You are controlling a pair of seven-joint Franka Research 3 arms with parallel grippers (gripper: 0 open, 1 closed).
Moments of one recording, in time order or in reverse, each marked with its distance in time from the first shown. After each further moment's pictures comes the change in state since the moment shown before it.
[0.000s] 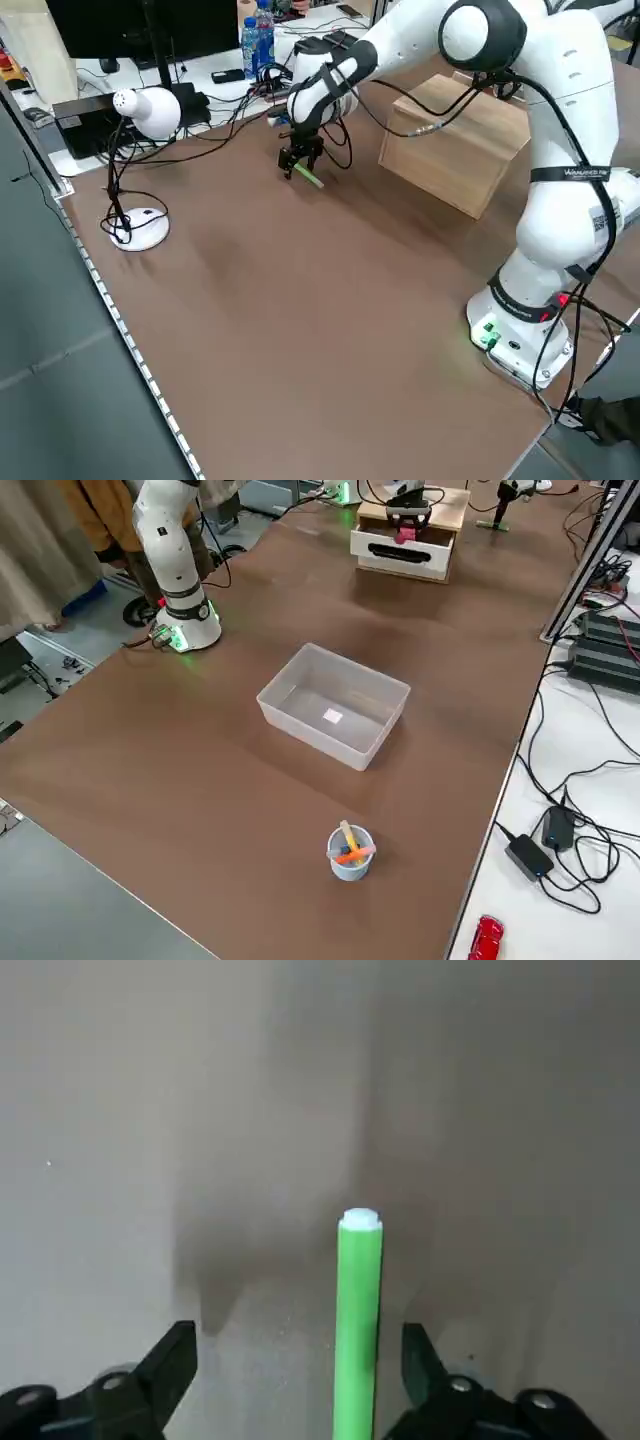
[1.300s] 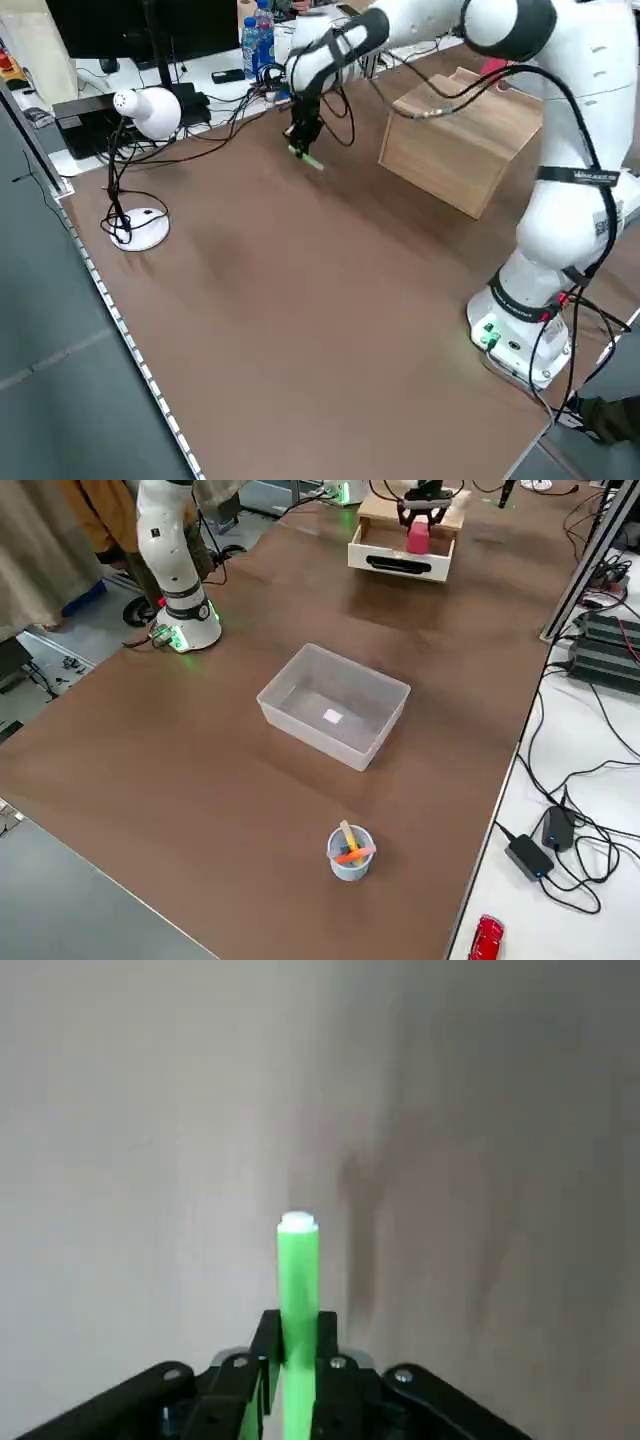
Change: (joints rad) left arm 0.000 -0.203 -0.006 0.009 -0.003 -0.251 0.003; right arm -0.218 -0.159 -0.027 0.012 0.006 -0.244 -0.420
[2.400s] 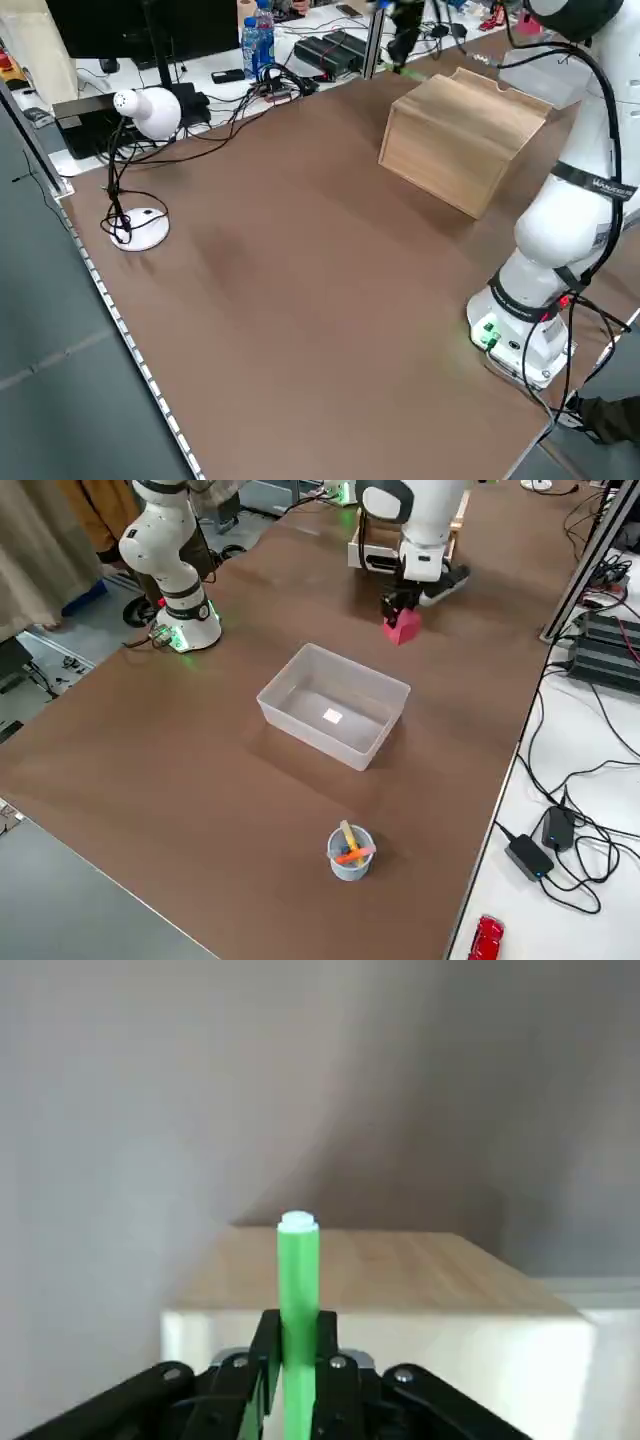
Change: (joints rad) left arm -0.039 -0.235 -0.472 0.079 0.017 -0.227 -0.656; right arm -0.552 -0.044 -0.009 -0.052 -0.087 -0.164 -1.284
